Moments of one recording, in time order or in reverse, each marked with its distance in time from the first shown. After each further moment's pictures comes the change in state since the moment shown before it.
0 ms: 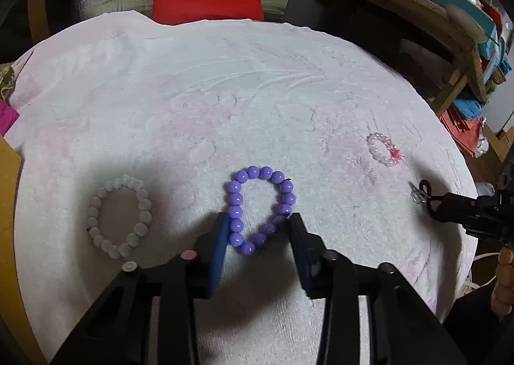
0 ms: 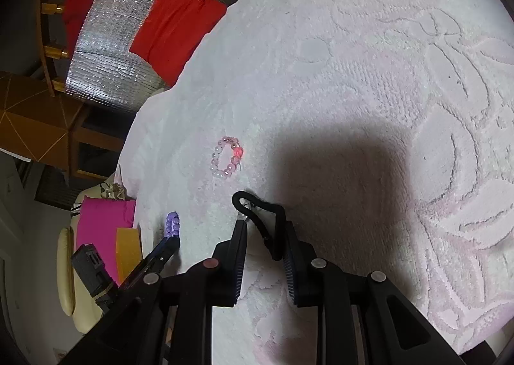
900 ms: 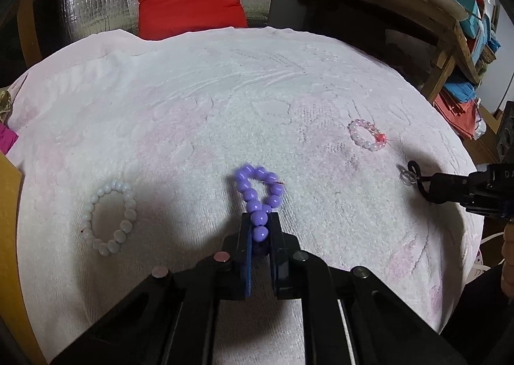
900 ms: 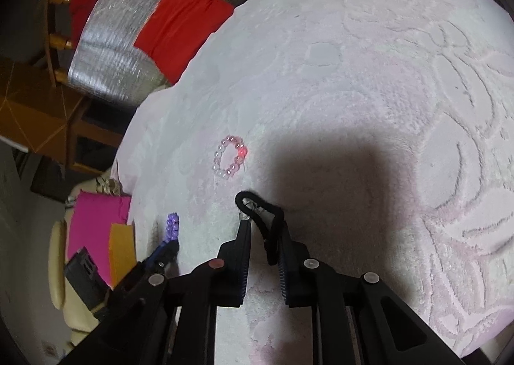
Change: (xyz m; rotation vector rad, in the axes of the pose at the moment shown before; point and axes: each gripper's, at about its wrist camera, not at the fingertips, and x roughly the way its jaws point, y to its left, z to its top) left arm -0.007 -0.018 -0.010 0.084 -0.039 0.016; right arm 0.006 0.010 -0.002 -0.066 -0.017 -0.037
